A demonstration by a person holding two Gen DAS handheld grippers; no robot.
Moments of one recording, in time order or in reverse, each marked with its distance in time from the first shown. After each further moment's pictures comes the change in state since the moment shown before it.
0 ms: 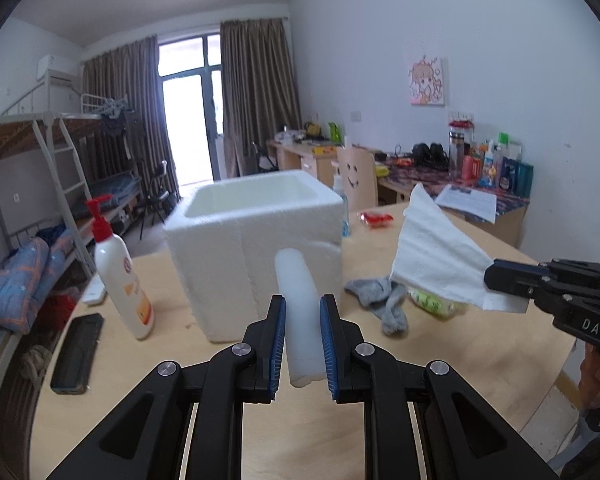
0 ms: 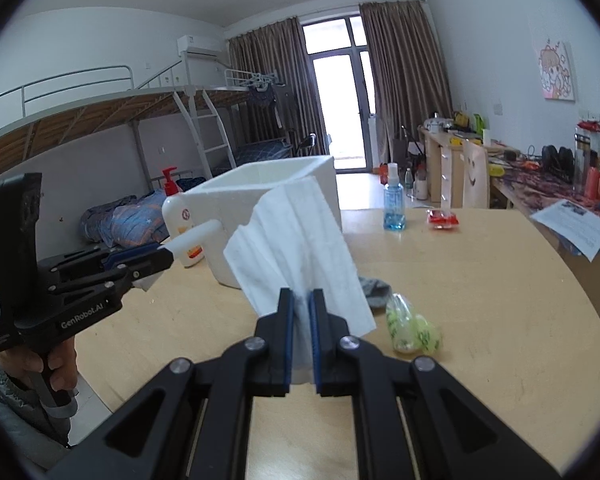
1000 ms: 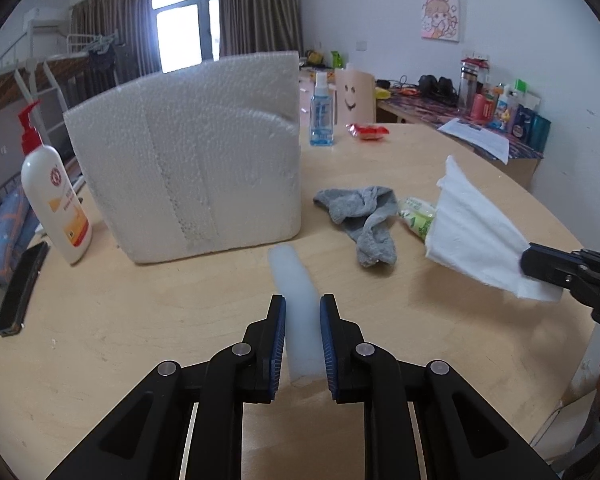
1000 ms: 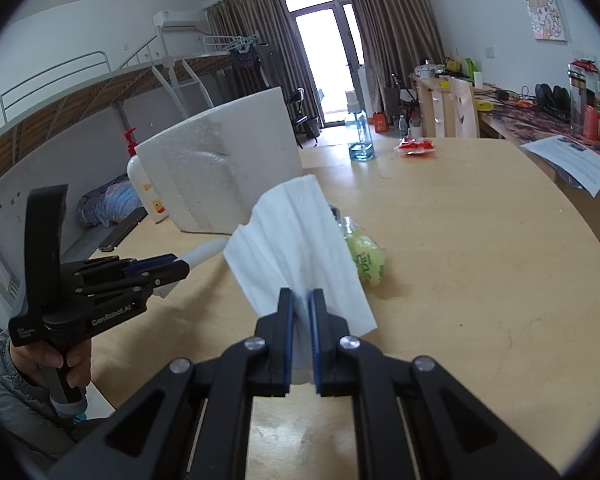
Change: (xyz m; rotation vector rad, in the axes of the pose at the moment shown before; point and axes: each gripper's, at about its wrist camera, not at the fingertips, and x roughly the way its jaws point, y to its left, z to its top) left arm 0.077 -0.046 -0.038 -0.043 0.281 -0.017; right arm 0.010 -0.068 -0.044 0.096 0.169 0.025
